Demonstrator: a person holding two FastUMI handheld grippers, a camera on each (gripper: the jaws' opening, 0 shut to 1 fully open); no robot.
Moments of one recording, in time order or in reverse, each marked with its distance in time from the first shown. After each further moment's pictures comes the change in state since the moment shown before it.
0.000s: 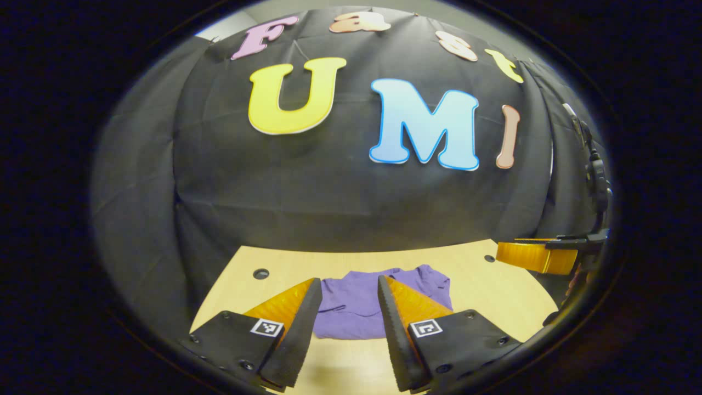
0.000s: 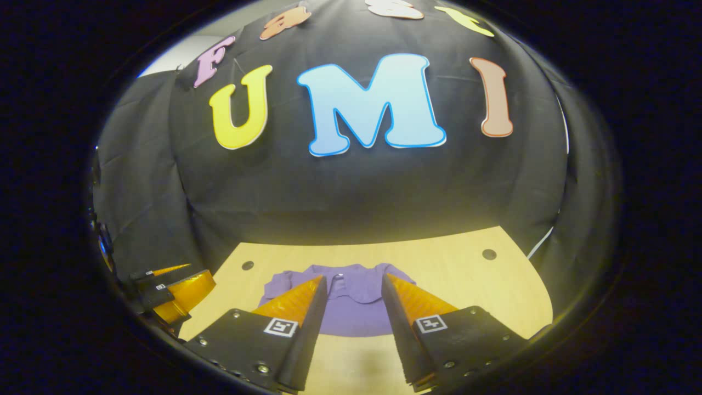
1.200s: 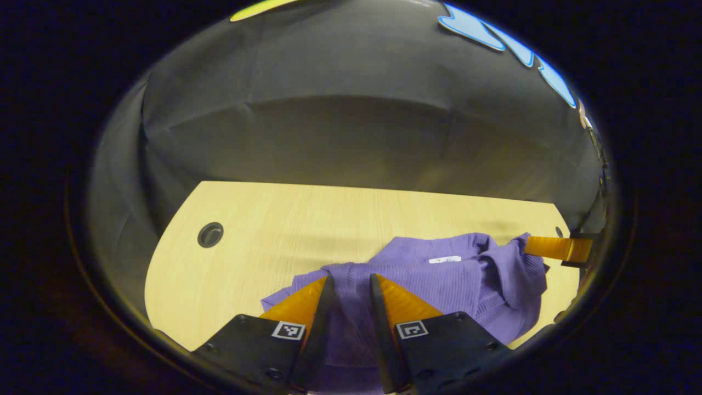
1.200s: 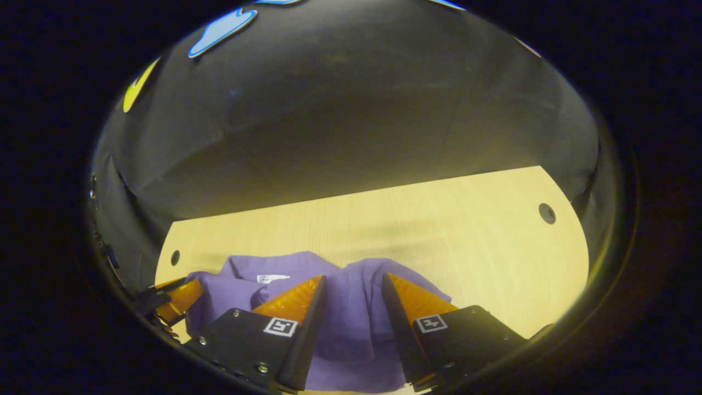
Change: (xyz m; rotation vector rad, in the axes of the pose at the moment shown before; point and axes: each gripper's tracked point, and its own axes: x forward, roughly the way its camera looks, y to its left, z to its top) left arm 0.302 0.065 -0.181 -0.093 0.418 0.086; right arm 0.282 -0.079 -0.106 0.119 0.376 -0.094
